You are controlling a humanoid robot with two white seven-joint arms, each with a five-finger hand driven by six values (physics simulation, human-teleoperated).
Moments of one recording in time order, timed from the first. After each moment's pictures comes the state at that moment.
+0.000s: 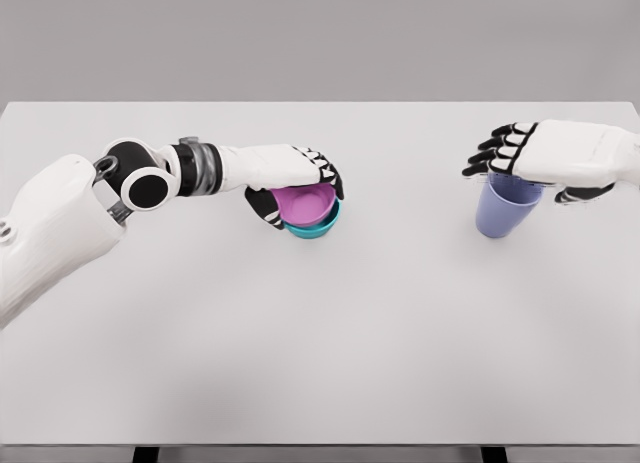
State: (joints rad) left arm -0.88 0.48 -0.94 -1.41 -0.33 -0.23 -0.61; right arm -0.68 -1.03 0.58 -1.64 0.40 -0.61 0.61
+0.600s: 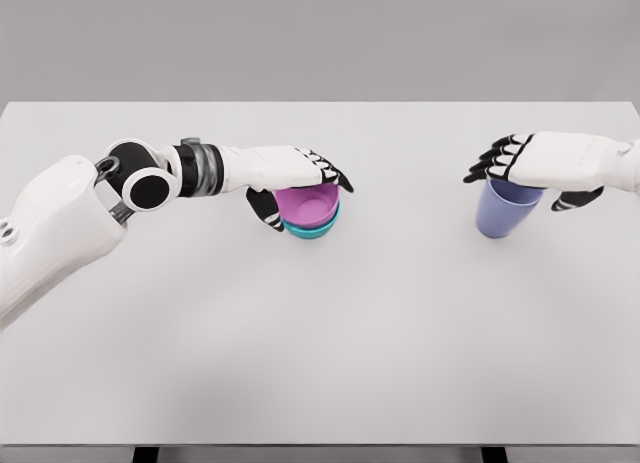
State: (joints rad) left arm -0.88 0.48 -0.94 -1.41 -0.33 -0.23 -0.61; right arm -0.71 -0.98 0.65 -1.53 0.43 -0.61 0.61
